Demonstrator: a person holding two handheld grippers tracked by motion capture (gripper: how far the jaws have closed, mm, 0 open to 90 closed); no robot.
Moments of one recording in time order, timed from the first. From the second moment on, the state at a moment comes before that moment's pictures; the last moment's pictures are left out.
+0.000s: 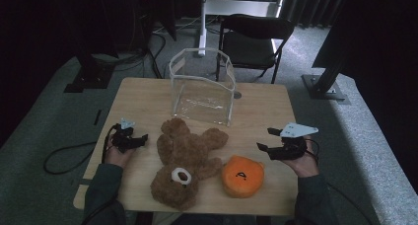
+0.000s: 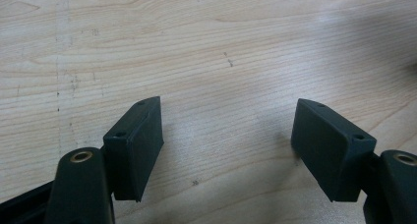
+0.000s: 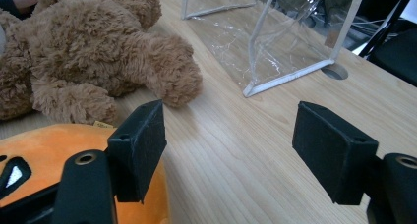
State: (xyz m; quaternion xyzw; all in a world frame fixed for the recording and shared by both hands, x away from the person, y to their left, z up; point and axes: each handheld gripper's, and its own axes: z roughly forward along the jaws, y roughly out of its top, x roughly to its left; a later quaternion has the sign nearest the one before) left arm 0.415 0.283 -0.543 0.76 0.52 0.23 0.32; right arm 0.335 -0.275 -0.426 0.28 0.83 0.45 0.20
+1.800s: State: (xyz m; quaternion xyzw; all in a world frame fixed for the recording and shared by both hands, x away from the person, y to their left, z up) left arm 0.414 0.283 -0.543 0.76 0.52 0.23 0.32; right arm 0.281 -0.231 -0.449 0.22 0.87 0.42 0.13
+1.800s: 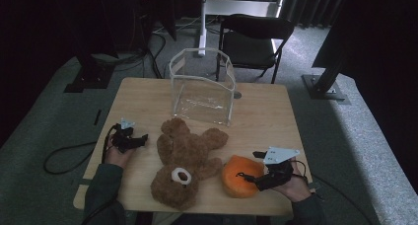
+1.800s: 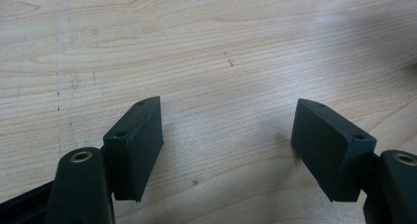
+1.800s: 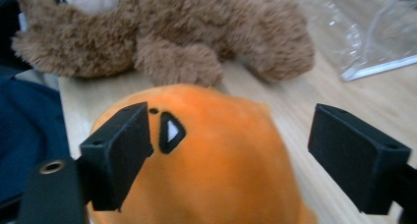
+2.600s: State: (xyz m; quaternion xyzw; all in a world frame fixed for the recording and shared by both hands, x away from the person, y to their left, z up) left arm 0.414 0.283 -0.543 0.76 0.52 0.23 0.32; right arm 0.289 -0.217 -0.472 0.22 0.88 0.41 0.06
